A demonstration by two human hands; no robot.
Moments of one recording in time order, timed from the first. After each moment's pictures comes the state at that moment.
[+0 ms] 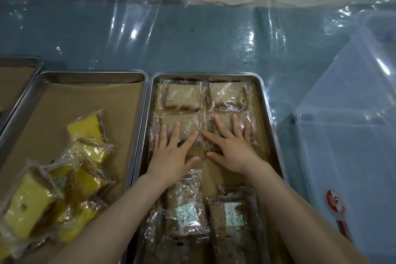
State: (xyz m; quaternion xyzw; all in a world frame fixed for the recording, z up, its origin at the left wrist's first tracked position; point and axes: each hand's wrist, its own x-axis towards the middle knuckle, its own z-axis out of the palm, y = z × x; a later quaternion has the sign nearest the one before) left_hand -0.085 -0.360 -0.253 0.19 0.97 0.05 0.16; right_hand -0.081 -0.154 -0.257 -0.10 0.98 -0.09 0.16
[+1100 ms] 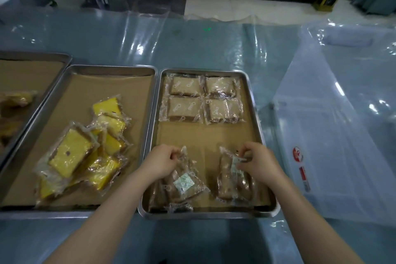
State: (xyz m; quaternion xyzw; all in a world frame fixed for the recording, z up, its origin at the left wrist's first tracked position) left_hand 0.012 -0.399 -0.195 0.10 0.93 0.28 0.22; right_hand 0.069 -0.135 -0.187 0.12 0.92 -0.35 0.11
